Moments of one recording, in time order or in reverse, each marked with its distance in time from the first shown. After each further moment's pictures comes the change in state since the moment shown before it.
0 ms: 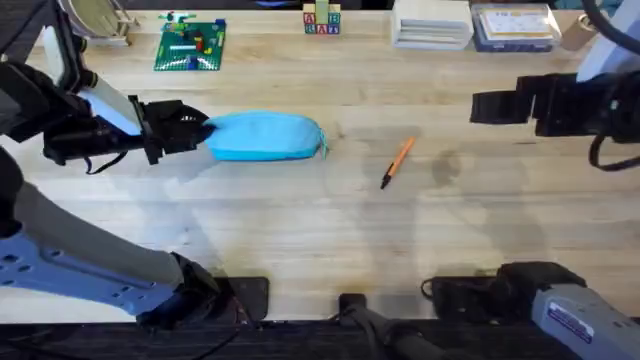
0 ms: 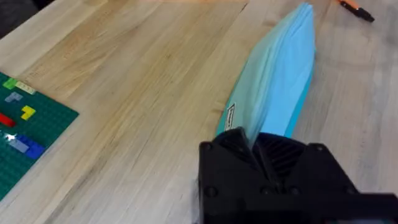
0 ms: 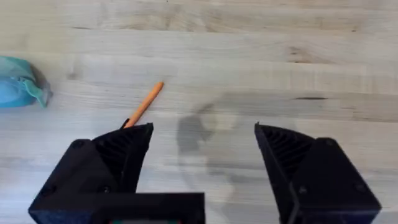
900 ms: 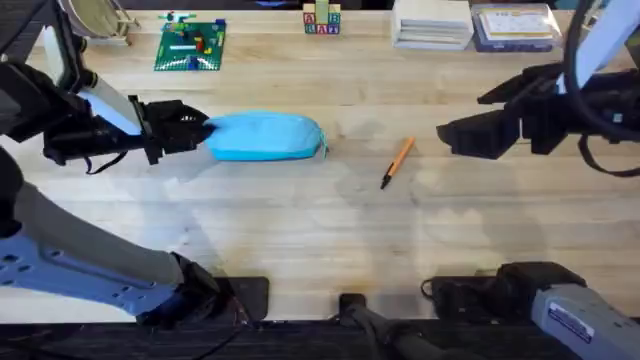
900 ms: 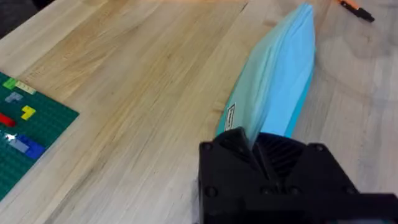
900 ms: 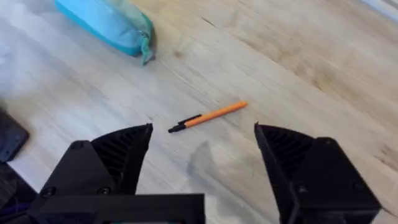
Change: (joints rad) left arm 0.000 0.000 0.000 0.000 0.000 0.000; right arm 0.000 0.000 0.000 0.000 -0.468 -0.402
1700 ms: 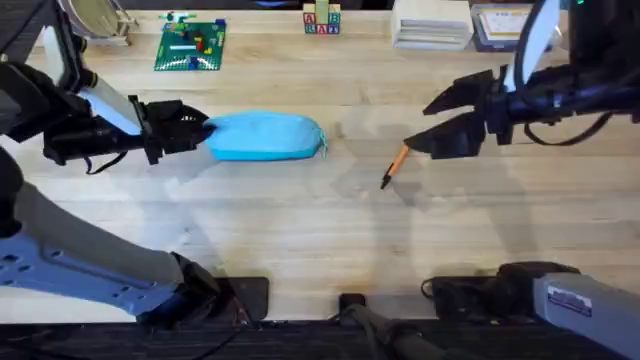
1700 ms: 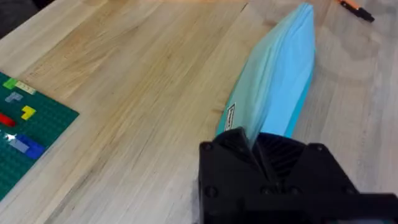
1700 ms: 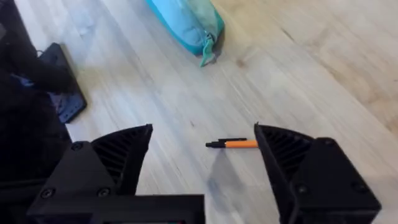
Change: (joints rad) left arm 0.000 0.000 0.000 0.000 0.000 0.000; right arm 0.000 0.291 0.000 0.011 -0.323 -0.240
